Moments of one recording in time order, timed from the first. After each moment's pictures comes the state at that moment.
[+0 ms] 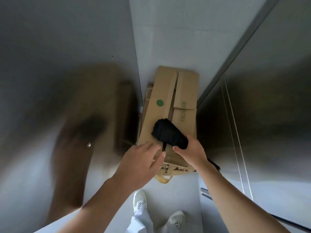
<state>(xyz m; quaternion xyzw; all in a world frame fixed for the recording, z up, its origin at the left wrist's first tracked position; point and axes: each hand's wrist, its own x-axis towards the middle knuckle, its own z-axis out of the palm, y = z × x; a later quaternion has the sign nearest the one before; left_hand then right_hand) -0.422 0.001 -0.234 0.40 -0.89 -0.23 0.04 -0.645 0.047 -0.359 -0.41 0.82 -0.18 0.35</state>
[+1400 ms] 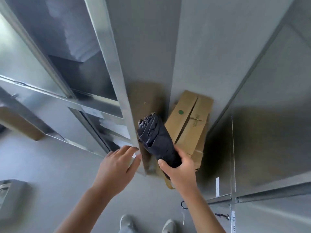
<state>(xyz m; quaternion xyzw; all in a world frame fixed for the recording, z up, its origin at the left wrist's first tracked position) -0.283 0.229 -0.112 0.58 -0.80 -0.09 0.15 -0.497 0.257 -0.149 -0.48 0.62 -0.48 0.40</state>
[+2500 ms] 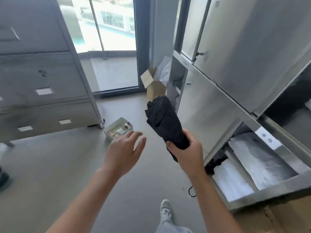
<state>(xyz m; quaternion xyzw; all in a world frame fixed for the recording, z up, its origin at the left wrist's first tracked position) 0.137 0.483 -0.065 0.85 -0.46 0.02 0.25 -0.022 0.336 -0.074 -0.70 0.33 -0.34 0.53</state>
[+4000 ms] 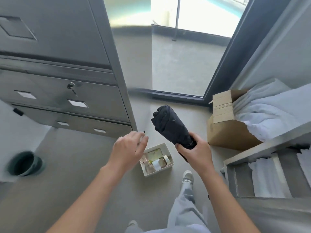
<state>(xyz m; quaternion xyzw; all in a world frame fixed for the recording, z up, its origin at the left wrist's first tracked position) 0.769 0.238 -0.151 0.95 -0.21 -0.06 0.22 0.688 0.006 -0.182 -0.83 0.22 -0.08 0.51</state>
